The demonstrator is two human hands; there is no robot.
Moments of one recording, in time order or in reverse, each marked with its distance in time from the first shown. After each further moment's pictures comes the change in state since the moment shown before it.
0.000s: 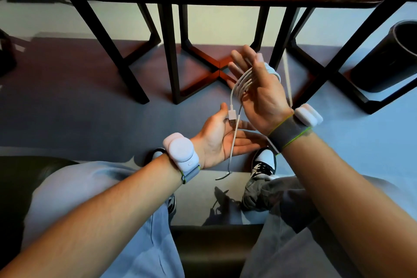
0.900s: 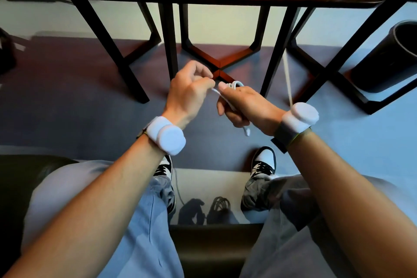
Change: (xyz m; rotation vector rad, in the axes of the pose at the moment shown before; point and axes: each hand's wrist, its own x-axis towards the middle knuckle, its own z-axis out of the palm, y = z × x) left_hand -0.022 0.069 -0.017 0.775 0.545 0.864; right_hand -0.012 -0.002 -0.004 -0.802 -0.398 0.331
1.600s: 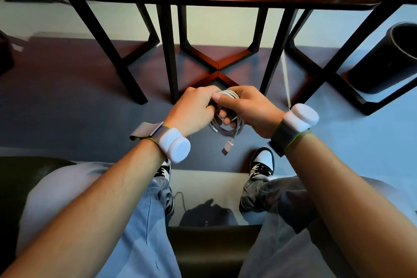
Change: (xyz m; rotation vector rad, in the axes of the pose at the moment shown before) left_hand -0.009 -0.007 0.002 0.621 -0.295 0.209; right_hand -0.004 0.002 0.000 0.104 0.111 -0.012
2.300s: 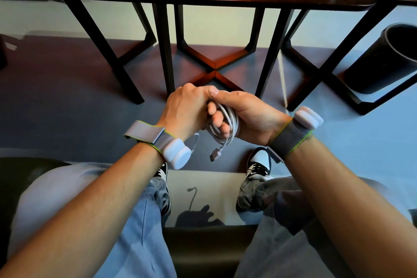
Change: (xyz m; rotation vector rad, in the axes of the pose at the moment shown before) left_hand -0.007 0.008 0.000 0.330 0.146 0.095; right_hand -0.010 -0.004 0.003 0.425 -0.336 0.111
